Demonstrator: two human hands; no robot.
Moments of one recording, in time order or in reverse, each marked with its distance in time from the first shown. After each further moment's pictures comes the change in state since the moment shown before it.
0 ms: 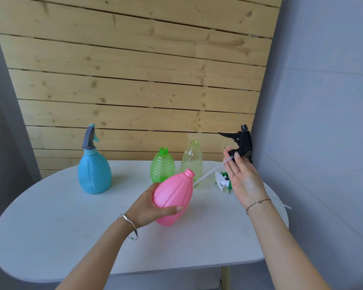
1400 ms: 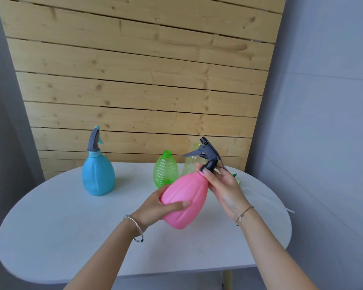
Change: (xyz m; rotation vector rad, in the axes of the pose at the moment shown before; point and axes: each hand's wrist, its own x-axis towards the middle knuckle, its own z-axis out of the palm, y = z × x) left_hand -0.007 0.021 0.006 -0.306 -0.096 -0.083; right_hand -0.015 0.036 0.020 -0.315 -0.221 0.128
